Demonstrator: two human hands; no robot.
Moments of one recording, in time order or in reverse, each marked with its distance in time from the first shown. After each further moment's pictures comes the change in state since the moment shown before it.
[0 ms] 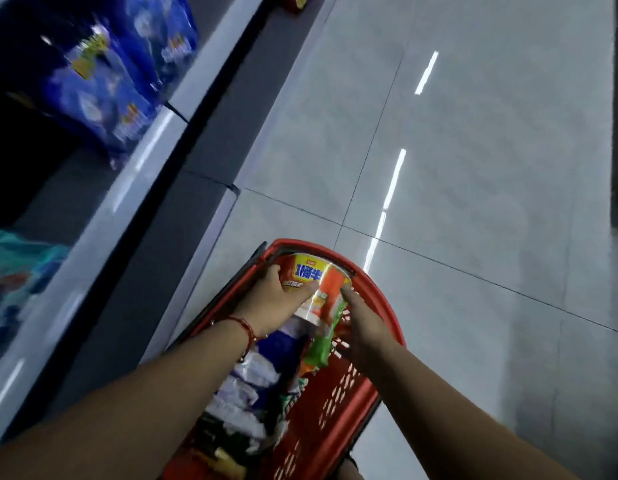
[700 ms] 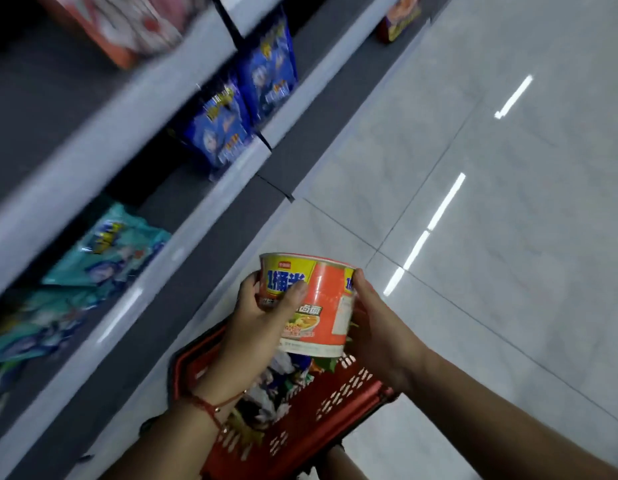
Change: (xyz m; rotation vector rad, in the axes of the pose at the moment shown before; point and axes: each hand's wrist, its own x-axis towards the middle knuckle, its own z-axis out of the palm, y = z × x) left_hand -0.161 0.083 -0.064 -0.756 0.389 0.016; right_hand -0.113 -0.100 0.033 -0.192 -0.392 -0.010
